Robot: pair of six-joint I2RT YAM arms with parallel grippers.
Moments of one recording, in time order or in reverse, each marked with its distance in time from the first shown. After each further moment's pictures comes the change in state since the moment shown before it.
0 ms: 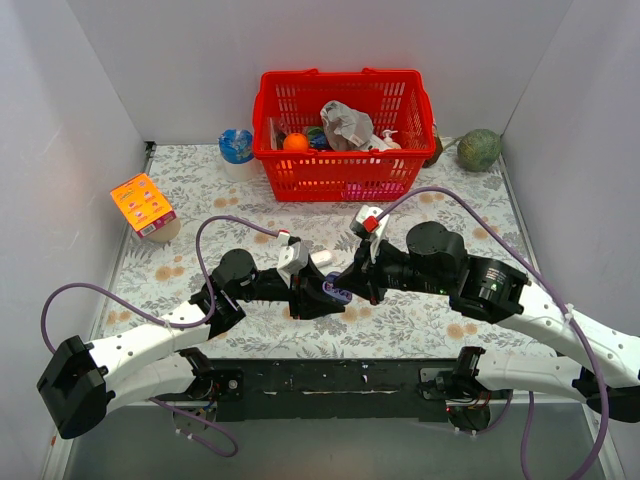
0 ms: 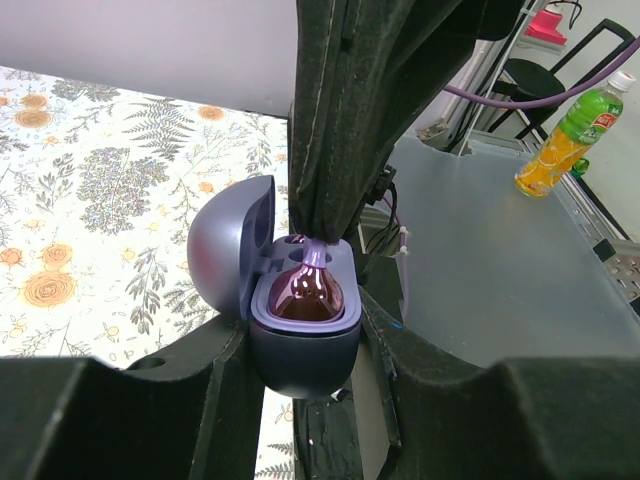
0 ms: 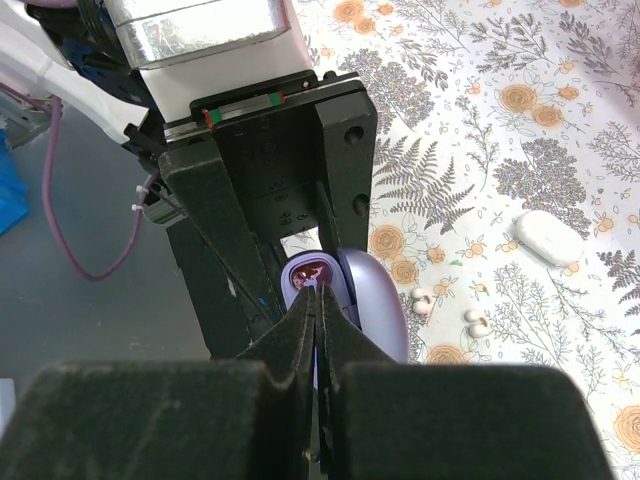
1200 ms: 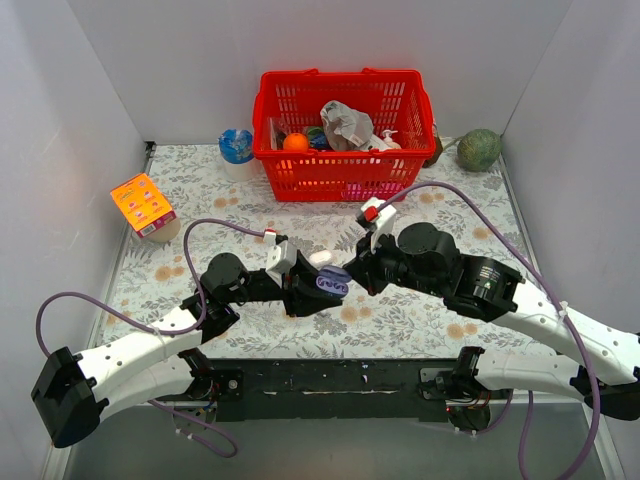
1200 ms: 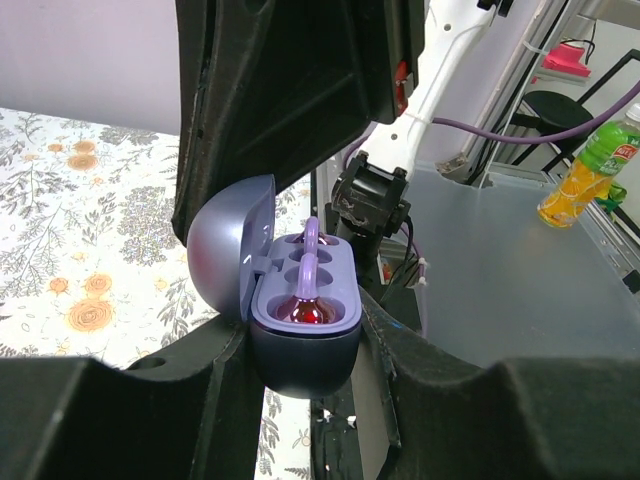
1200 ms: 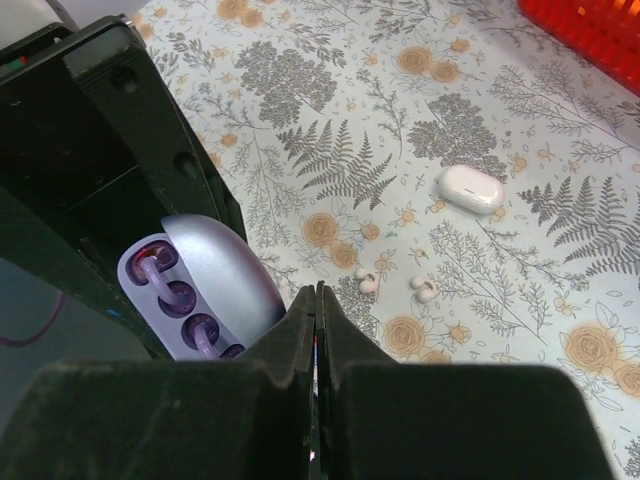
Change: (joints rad) left arm -0.002 -0.077 -0.006 0.014 -0.071 0.003; right arm 0.000 0.024 0.000 -0.053 0.247 0.077
